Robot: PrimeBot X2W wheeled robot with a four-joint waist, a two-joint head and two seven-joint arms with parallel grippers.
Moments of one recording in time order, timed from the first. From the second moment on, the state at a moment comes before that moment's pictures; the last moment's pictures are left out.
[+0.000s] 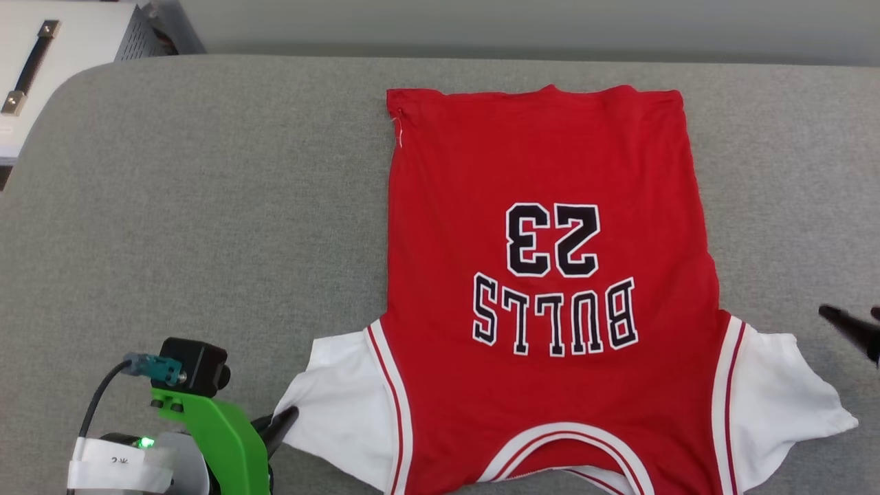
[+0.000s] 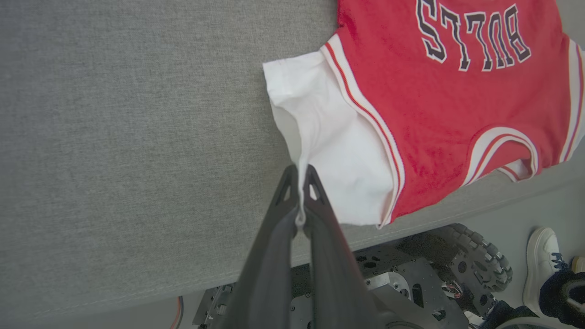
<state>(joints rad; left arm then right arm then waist) -0.06 0.83 -0.57 -0.37 -1.03 0.30 0.47 -0.17 -0.45 -0.20 -0.11 0.55 0.13 1.05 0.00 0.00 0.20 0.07</state>
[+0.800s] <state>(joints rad) -0.23 0.72 -0.63 -0.47 -0.91 0.27 0.42 -1.00 -0.55 -0.07 0.22 0.37 0.13 1.20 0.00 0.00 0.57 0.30</state>
